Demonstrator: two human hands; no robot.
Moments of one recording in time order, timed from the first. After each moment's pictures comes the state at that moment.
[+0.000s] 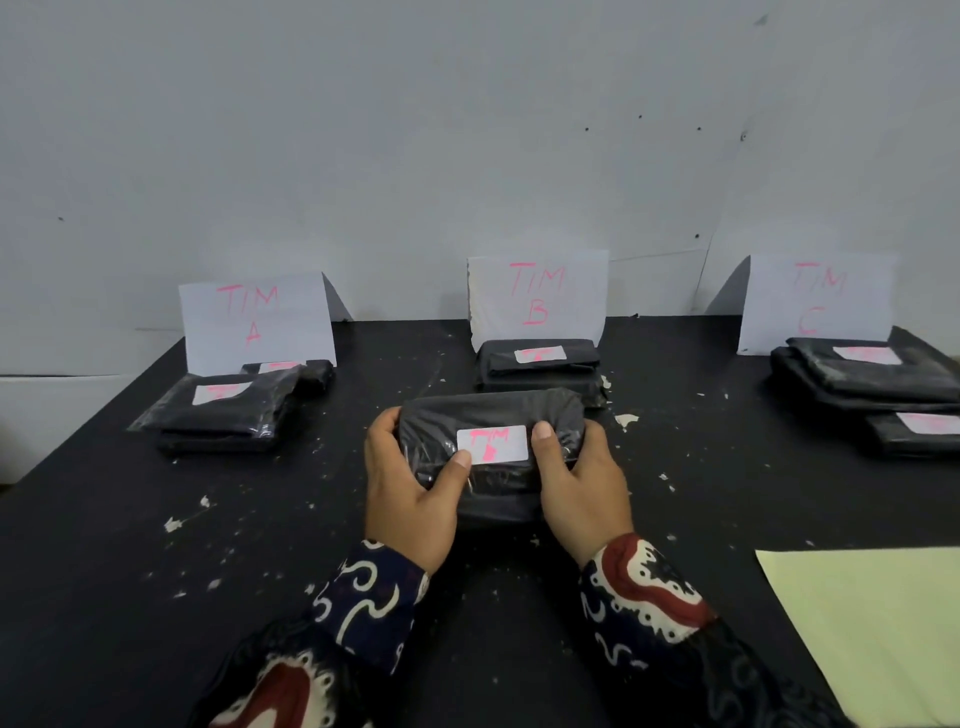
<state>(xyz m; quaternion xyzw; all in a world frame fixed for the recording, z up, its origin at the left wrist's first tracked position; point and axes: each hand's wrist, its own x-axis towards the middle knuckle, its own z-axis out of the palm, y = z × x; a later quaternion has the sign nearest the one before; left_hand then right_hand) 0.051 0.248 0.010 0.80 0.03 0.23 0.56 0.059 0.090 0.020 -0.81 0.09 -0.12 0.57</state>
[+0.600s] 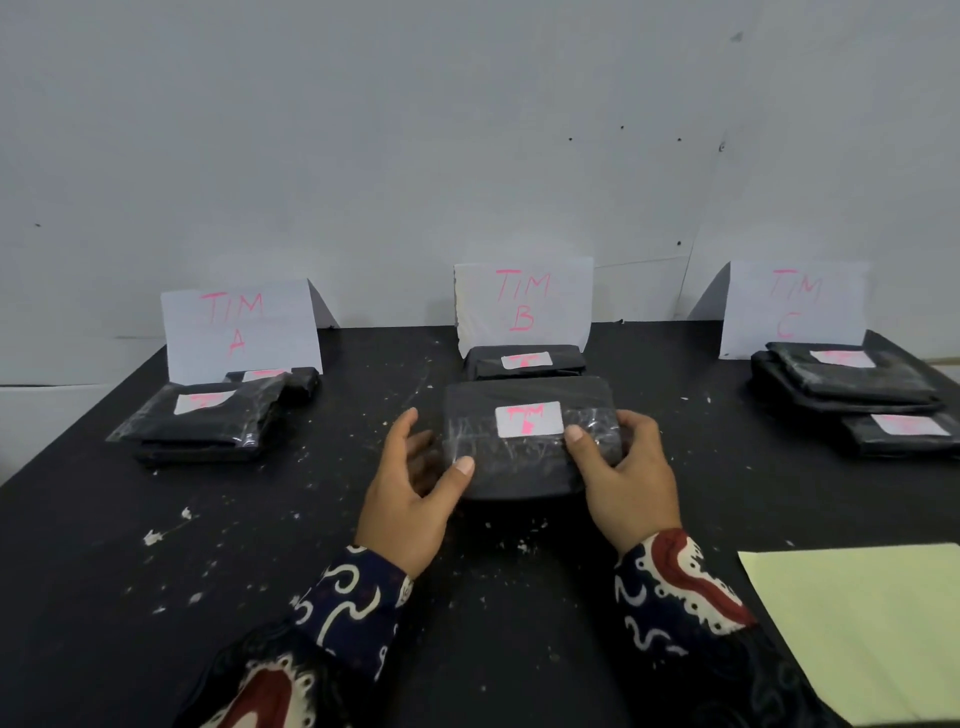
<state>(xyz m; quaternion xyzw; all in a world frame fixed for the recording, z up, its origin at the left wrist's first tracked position) 0.058 0.252 0.007 0.79 0.00 0.09 0.61 0.064 0.042 0.020 -0.80 0.12 -0.17 0.57</state>
